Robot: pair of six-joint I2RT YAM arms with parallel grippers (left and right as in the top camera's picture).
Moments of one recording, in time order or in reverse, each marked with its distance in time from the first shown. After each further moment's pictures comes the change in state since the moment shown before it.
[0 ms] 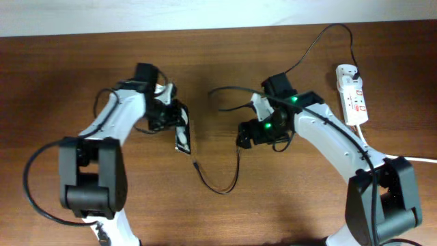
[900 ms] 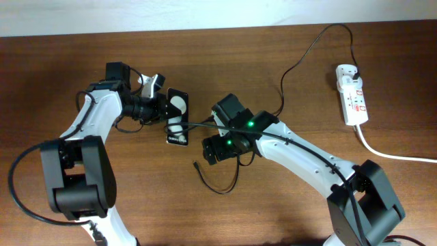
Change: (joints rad) left arm 0.132 0.000 0.000 0.023 0.339 0.203; right arm 0.296 0.023 -0.001 0.176 0.134 0.179
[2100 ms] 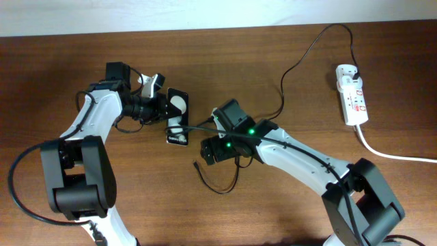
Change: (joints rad) left arm 0.000 0.000 0.000 0.004 0.000 0.000; right arm 0.005 0.002 -0.113 0.209 0.000 0.029
